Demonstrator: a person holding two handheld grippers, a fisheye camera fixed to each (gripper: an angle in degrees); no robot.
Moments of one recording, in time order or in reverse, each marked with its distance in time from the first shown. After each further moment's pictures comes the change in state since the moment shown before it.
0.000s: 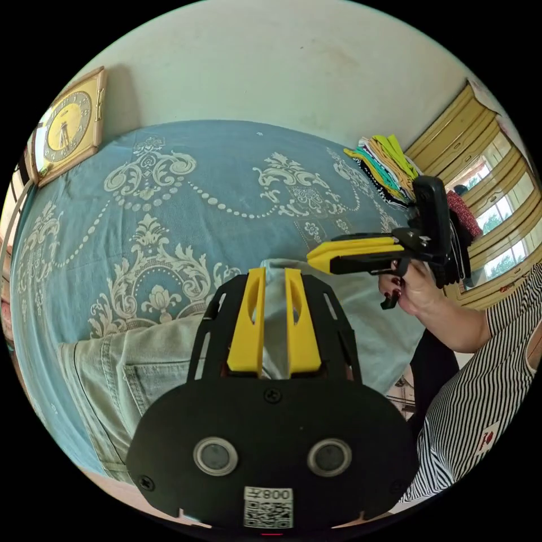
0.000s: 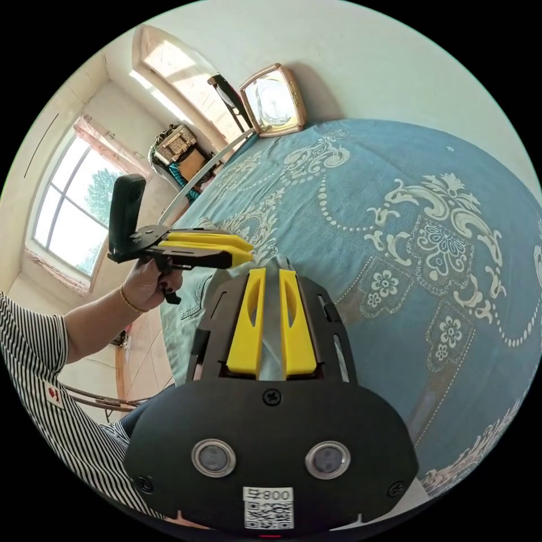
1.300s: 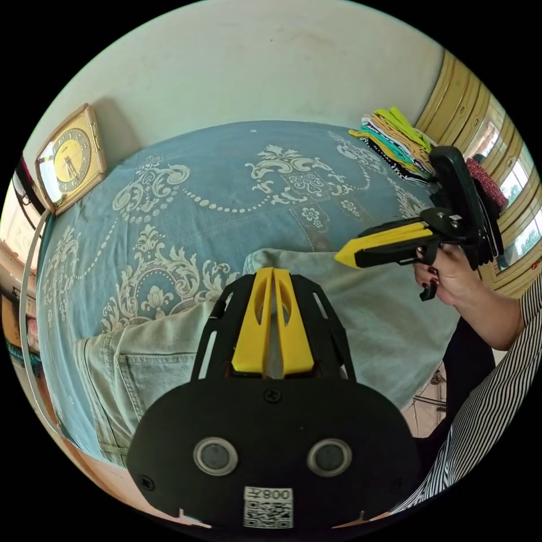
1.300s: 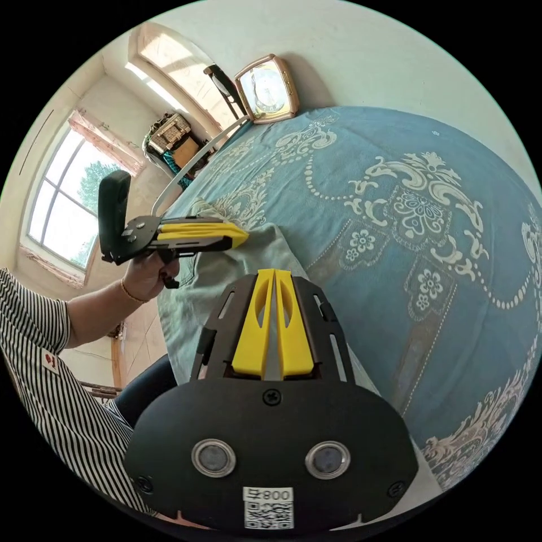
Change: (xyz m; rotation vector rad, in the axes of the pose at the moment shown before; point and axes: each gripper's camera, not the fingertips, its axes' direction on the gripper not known) left arm 0.215 -0.027 0.034 -0.026 -0.205 0.083; right arm 0.081 0.137 0.066 -0.051 0.000 0.001
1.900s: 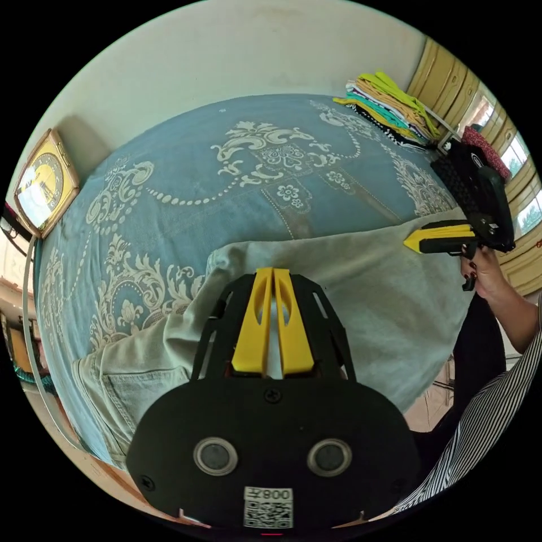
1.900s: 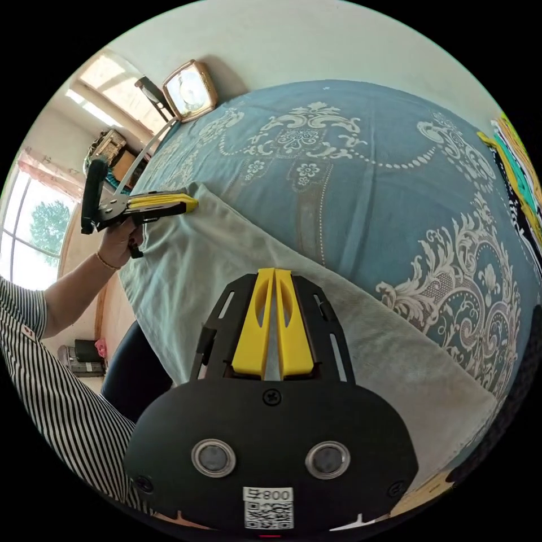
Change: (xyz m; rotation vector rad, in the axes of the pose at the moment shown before) left arm 0.150 -0.085 0.041 -0.093 -0.012 0.108; right arm 0.063 0.227 0.018 -0.033 0.263 0.228
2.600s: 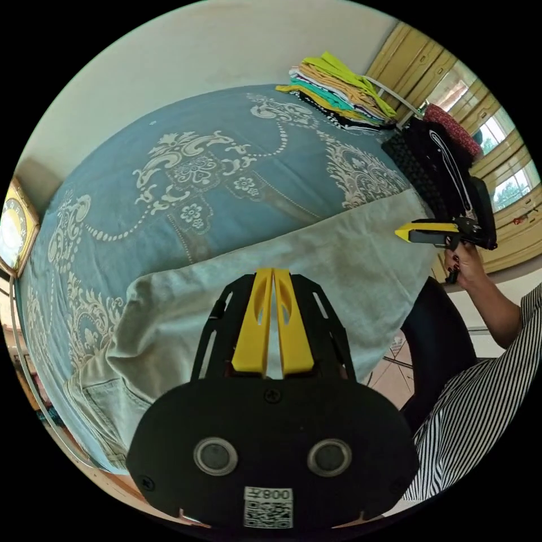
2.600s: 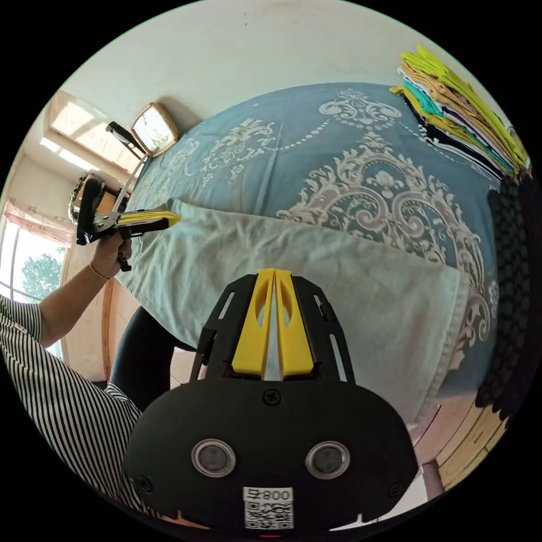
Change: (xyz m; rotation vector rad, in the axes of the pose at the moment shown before) left arm 0.224 -0.162 0.022 -0.094 0.112 0.086; right arm 0.110 0.238 0.036 0.078 -0.029 0.204
